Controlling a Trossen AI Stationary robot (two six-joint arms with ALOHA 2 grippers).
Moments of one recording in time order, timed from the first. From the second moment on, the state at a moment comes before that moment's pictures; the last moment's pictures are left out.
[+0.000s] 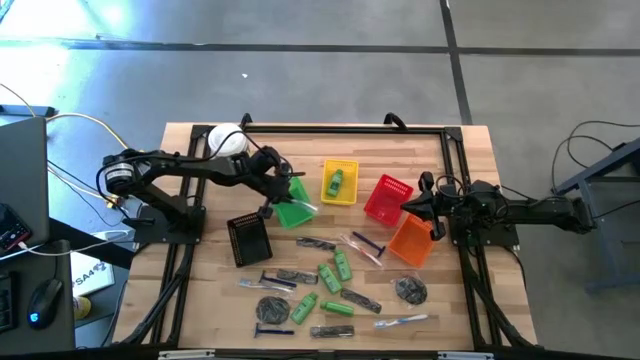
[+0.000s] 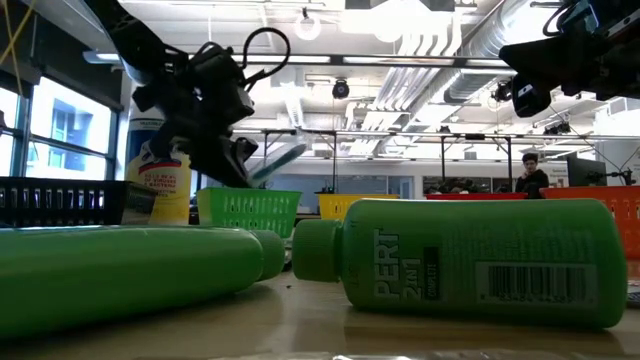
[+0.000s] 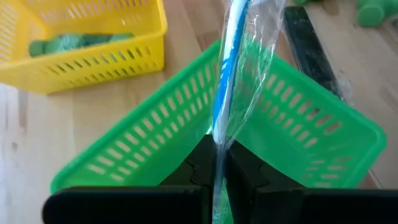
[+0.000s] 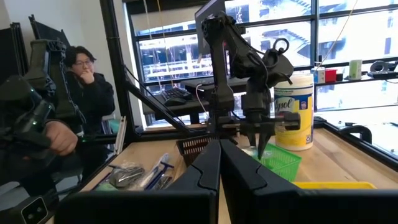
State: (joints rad) left arm 0.41 1.44 0.68 -0.06 0.42 0.57; right arm -0.09 0.22 0.01 0.36 -0.16 0.13
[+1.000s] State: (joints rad) left arm 0.41 1.51 0.69 -0.11 0.35 0.53; right arm -0.09 0.22 0.01 0.37 -0.16 0.13
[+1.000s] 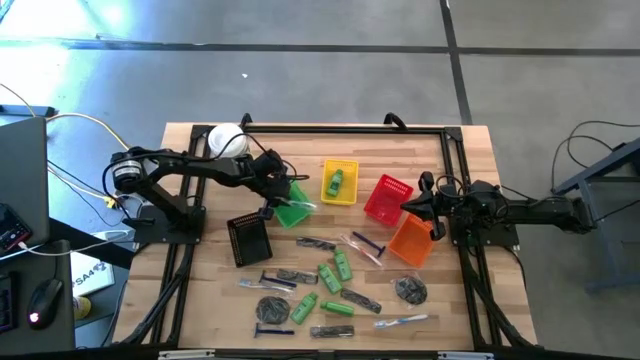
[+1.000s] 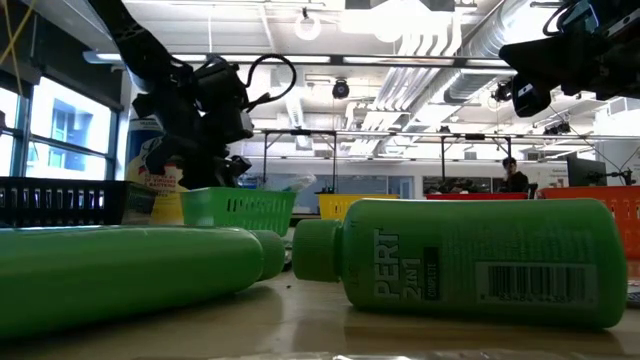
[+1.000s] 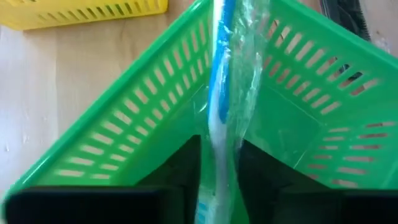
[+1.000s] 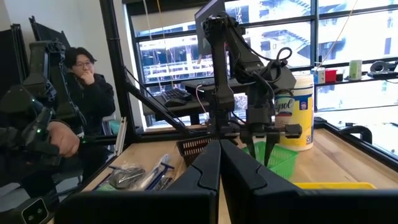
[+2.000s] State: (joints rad) left arm 0.26 1.32 0.98 -0.34 0.54 0.34; right arm -0.09 0.22 0.01 0.31 -0.18 0.13
